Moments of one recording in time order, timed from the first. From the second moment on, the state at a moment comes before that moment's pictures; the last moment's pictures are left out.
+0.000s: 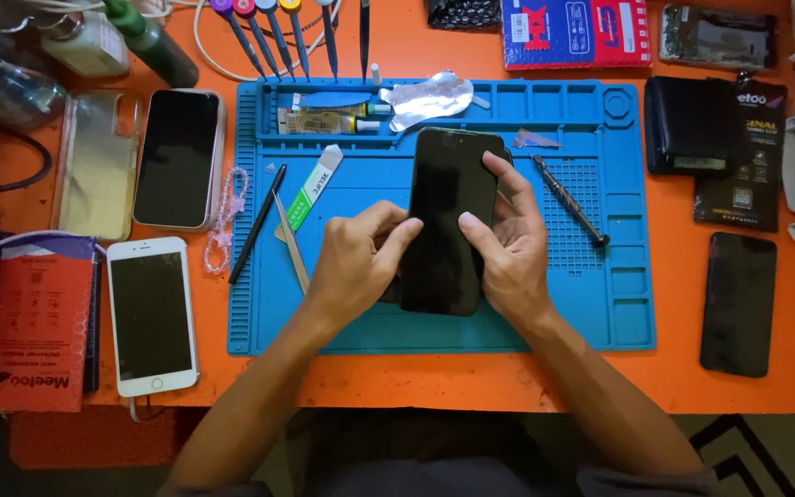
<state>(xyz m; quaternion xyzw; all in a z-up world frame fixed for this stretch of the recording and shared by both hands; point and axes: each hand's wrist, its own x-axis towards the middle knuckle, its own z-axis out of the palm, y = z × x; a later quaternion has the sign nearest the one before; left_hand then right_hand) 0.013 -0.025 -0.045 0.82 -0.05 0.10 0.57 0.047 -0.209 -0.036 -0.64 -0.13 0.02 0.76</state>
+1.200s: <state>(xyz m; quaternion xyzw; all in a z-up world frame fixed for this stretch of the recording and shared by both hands) 0.012 -0.027 -0.054 0.91 -0.12 0.31 0.26 0.052 -0.208 -0.050 -0.53 -0.02 0.09 0.84</state>
